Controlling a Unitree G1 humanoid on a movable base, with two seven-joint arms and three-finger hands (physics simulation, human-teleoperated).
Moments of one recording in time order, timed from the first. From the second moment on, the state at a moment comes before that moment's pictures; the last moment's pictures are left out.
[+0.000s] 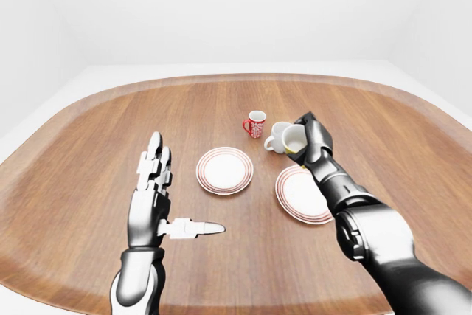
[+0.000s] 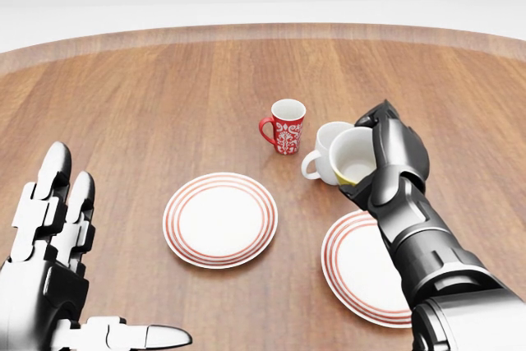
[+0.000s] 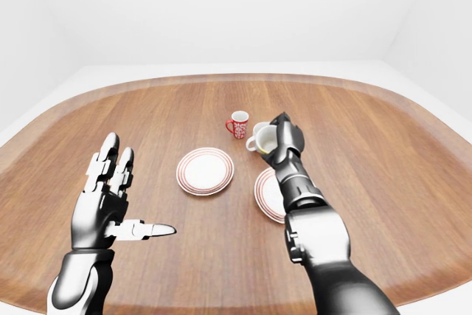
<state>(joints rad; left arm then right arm) 0.30 0.00 -0.03 -0.65 0.01 0.09 -0.06 -0.99 -0.19 -0.08 1.34 -0.62 0.03 -0.38</state>
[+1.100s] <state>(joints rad) 0.31 0.00 -0.03 -0.64 0.02 0.09 -0.06 -0.89 -0.19 -0.13 1.37 -0.58 -0.04 -0.47</state>
